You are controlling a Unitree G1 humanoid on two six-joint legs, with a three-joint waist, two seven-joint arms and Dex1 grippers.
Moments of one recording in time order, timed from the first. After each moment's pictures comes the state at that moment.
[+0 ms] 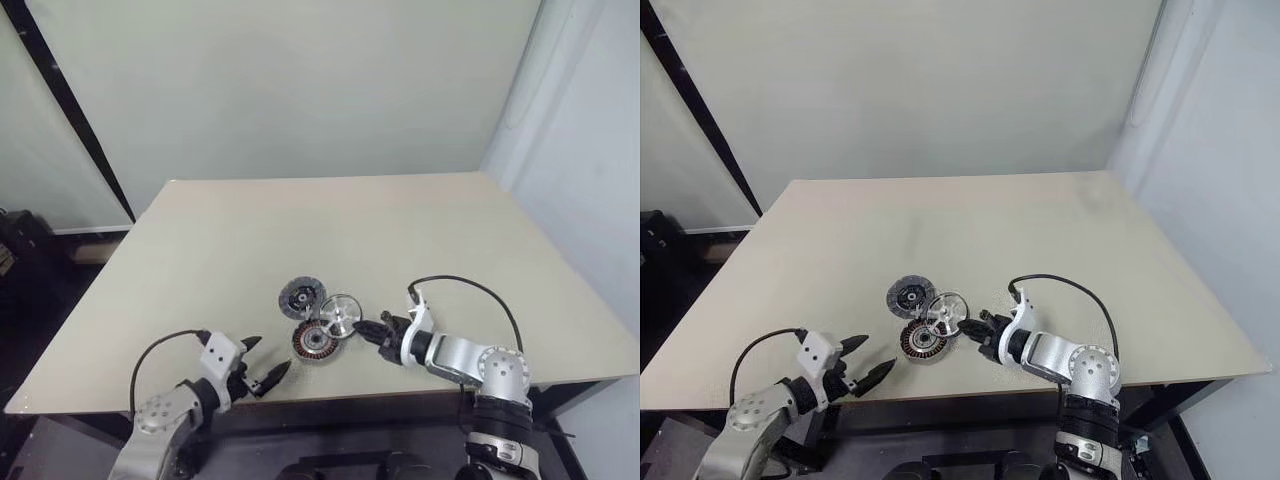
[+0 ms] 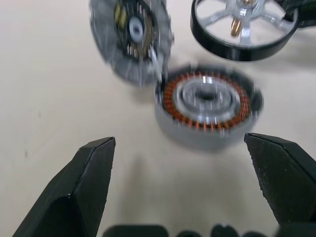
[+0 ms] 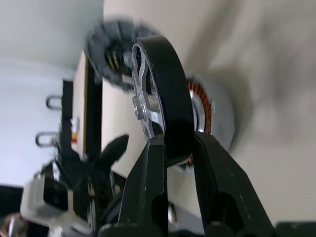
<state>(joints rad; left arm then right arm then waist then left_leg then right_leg) 0.21 0.49 0.05 -0.06 -0.26 0.15 -0.74 -0.31 0.14 -0.36 0.00 0.97 1.40 -0.07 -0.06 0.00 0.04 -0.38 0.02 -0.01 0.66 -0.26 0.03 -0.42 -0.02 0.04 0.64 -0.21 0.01</state>
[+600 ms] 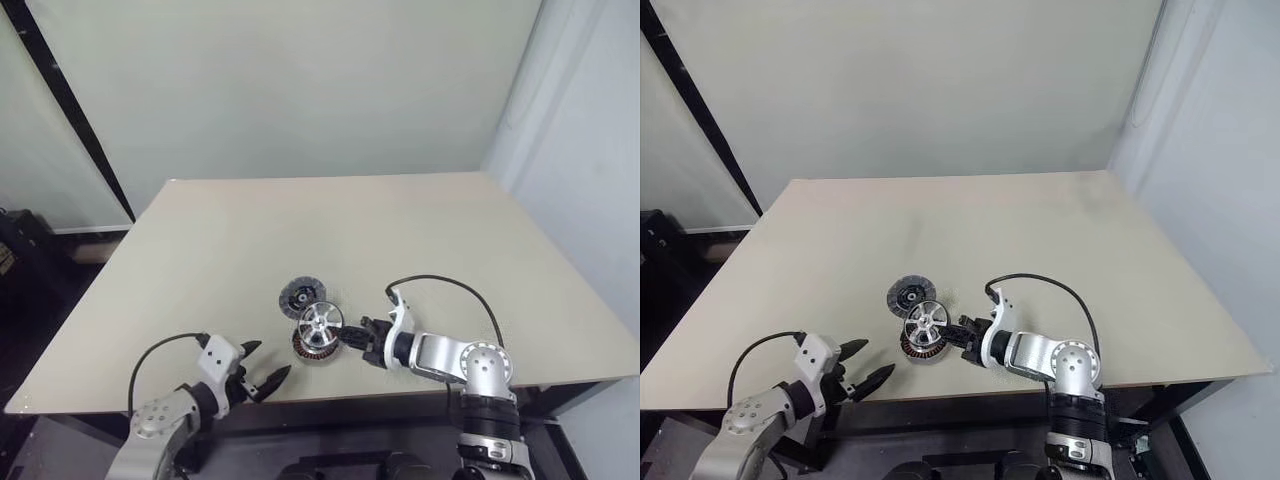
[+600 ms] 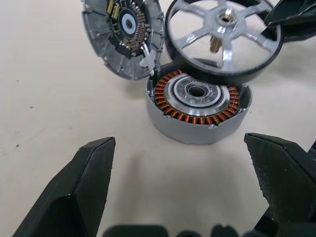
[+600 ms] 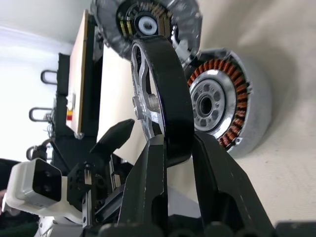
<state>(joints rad) 0.23 0.47 0.05 -0.11 -0.28 0.17 -0.74 -0.33 0.14 -0.23 0.03 0.97 1.35 -0.07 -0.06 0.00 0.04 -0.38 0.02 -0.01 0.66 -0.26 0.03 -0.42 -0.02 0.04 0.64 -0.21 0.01</state>
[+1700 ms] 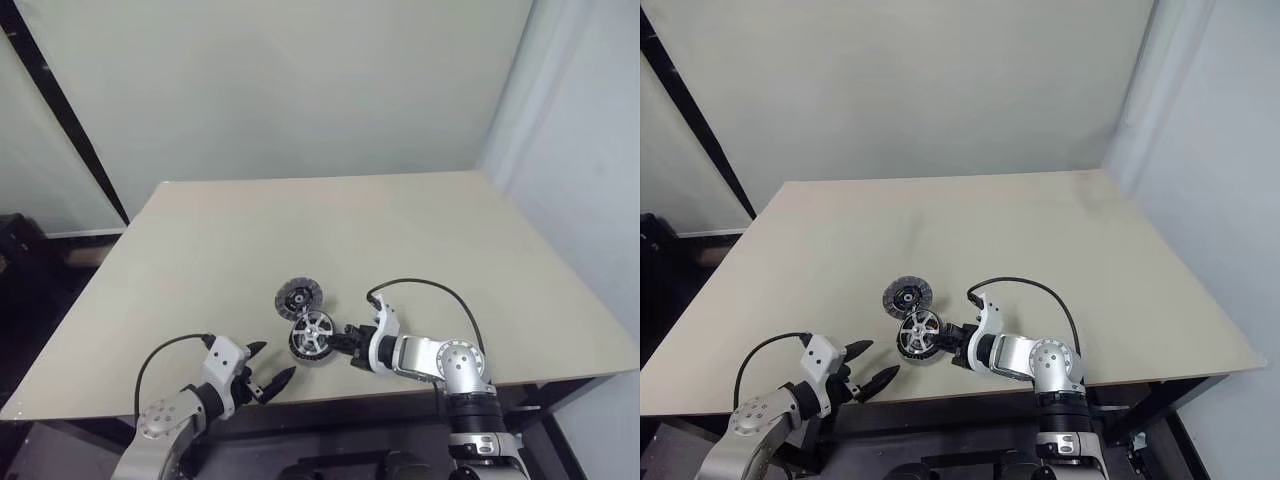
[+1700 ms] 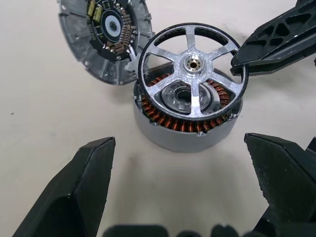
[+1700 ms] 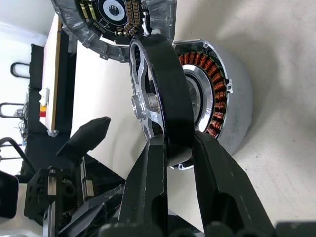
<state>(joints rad) 0.22 0.47 0.03 -0.11 -0.27 0.17 -0.72 -0.35 0.14 -0.10 0.13 0.83 1.25 0.00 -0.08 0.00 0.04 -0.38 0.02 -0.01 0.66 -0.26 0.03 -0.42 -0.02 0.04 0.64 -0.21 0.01</state>
